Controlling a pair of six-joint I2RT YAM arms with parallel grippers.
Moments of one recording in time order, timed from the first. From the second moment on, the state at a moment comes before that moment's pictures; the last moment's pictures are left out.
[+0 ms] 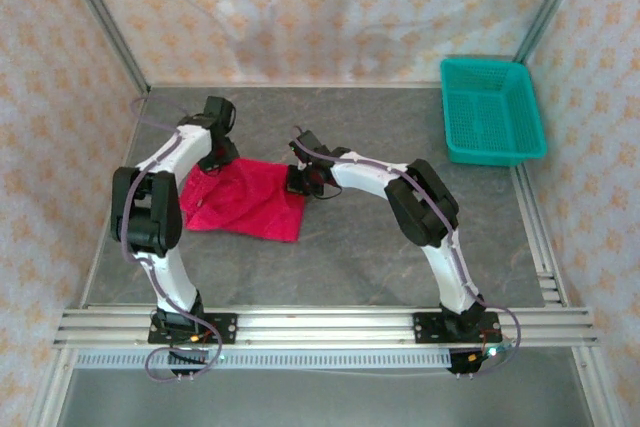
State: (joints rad) left arm -0.05 1.84 1.39 -0.80 -0.23 -0.57; right arm 0.75 2.19 1.60 -0.42 -0.26 0.77
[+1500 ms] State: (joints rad) left arm -0.01 1.50 0.86 -0.65 0.08 -0.72; right arm 0.69 2.12 1.48 -0.42 -0.29 0.74
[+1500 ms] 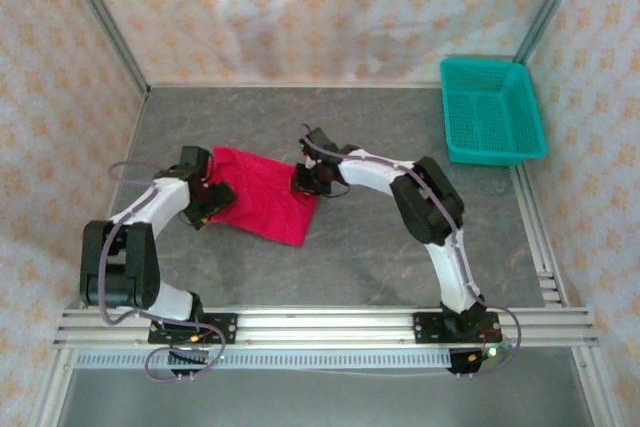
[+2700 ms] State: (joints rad) left arm -0.04 1.73 0.99 -0.52 0.39 -0.64; right arm 0.52 2.17 1.62 -0.44 -0.36 0.43
